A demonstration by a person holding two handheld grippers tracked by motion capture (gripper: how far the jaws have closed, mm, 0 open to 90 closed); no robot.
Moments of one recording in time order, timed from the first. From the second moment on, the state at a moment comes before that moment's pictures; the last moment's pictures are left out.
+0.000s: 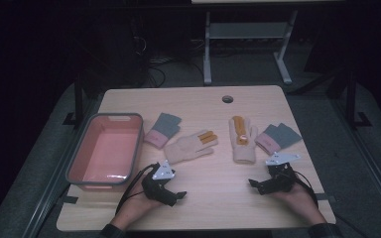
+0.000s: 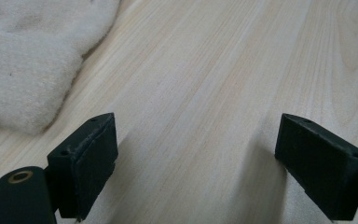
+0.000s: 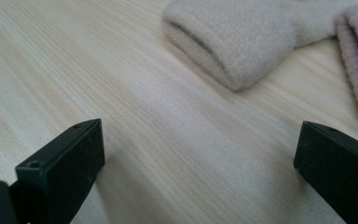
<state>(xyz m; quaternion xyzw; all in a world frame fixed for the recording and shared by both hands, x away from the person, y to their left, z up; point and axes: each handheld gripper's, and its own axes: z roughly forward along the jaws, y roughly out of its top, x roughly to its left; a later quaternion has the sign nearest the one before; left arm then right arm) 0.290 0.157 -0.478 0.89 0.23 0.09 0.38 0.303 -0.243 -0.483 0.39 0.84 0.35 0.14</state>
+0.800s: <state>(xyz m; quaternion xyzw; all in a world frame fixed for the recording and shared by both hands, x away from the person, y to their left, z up) 0.311 0.150 -0.453 0.89 0.28 0.10 0.36 0.303 -0.243 -0.483 0.39 0.84 0.35 0.14</state>
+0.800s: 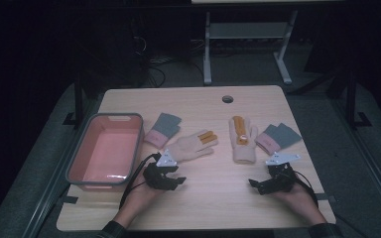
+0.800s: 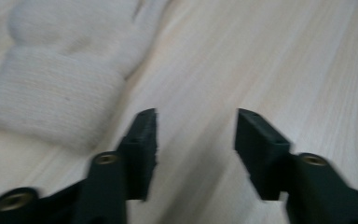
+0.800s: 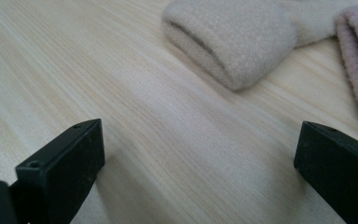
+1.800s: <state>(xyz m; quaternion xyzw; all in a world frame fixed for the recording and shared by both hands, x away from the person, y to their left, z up) 0.377 0.137 -0.445 0.86 0.35 0.17 0.33 0.303 -0.243 -0.483 0.39 0.84 0.35 0.14</state>
